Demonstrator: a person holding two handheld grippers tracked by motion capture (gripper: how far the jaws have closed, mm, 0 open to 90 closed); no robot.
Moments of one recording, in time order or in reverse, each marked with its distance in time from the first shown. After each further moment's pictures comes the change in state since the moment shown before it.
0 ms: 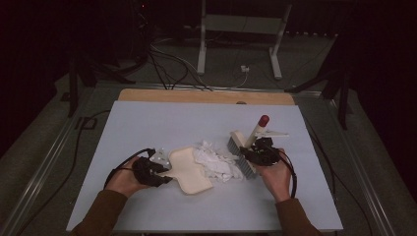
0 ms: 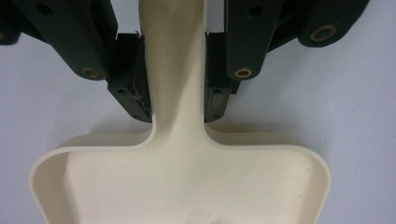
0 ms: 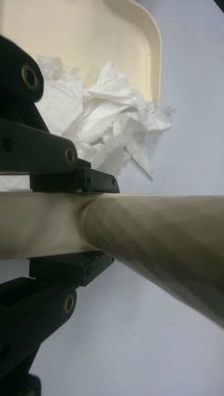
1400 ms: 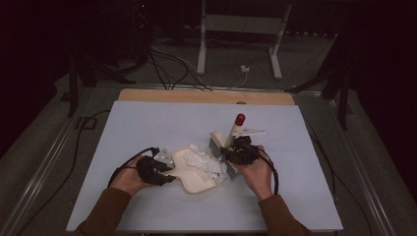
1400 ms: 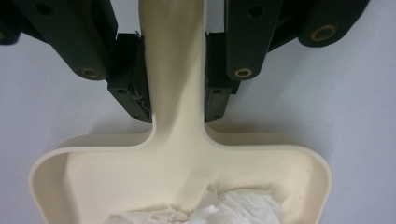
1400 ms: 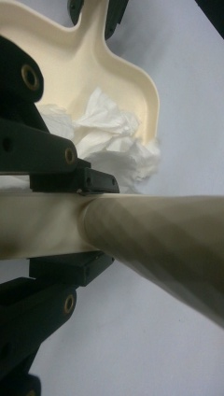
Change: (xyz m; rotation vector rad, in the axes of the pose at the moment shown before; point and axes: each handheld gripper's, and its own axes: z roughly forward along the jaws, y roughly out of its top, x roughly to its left) left arm 0.000 0.008 0.007 -0.007 -0.007 0.007; right arm 0.049 0.015 0.022 0.021 0.067 -0.073
